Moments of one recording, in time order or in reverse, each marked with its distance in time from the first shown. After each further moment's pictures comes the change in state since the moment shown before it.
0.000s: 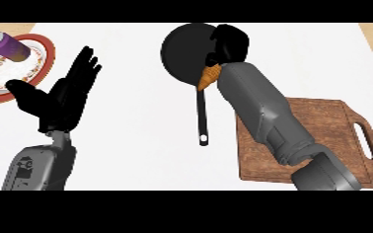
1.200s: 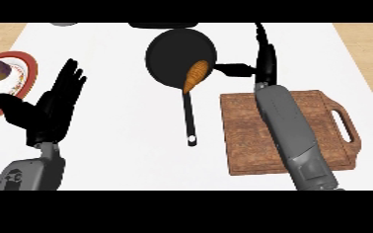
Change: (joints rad) left arm 0.086 0.014 0.055 0.008 -0.005 0.006 -0.036; right arm 0.391 -0.030 -0.381 -0.423 -0.530 0.119 -0.721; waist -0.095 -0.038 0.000
